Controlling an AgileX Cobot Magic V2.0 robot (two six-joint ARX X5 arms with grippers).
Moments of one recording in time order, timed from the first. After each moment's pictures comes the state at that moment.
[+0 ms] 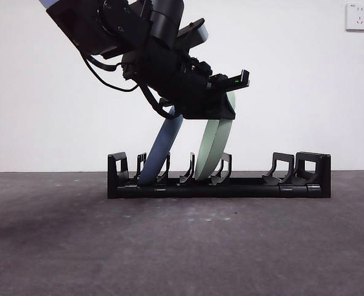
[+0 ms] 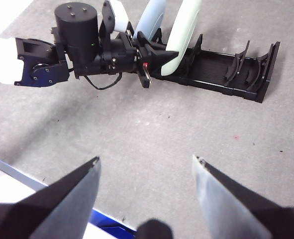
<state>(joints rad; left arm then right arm) -0.68 1.94 1.27 0.38 0.10 -0.03 0.53 0.81 1.55 -1.35 -0.05 0.16</state>
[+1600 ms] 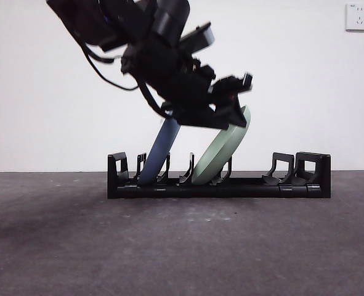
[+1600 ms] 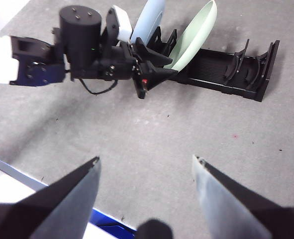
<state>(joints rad) -0.69 1.90 1.28 0.23 0.13 -0.01 0.53 0.81 1.54 -1.35 -0.05 0.16</state>
